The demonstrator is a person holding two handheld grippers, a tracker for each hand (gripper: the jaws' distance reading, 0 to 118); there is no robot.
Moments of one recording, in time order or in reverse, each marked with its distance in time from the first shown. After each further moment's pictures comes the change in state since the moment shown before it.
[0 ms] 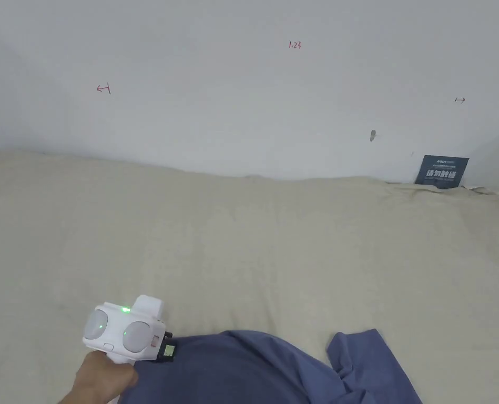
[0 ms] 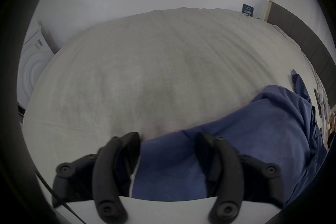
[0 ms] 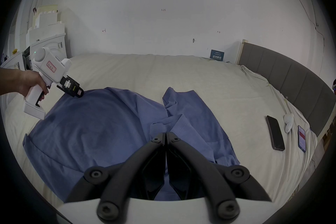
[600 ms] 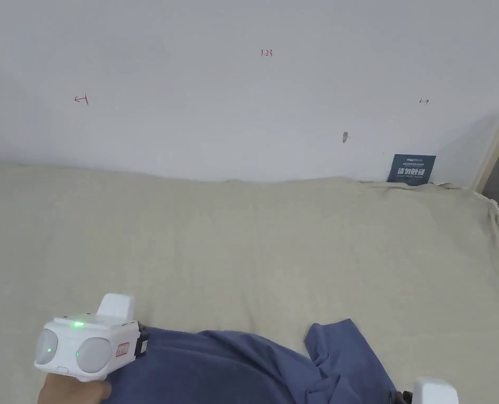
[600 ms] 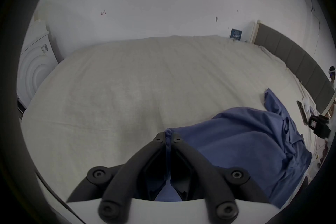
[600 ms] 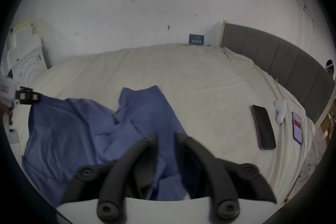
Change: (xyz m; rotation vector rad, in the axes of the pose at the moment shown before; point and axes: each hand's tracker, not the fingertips) left arm -0.002 -0.026 0.087 0.210 -0.059 0.077; right arm 0.102 0.030 -0.042 -0.142 -0.096 -0.145
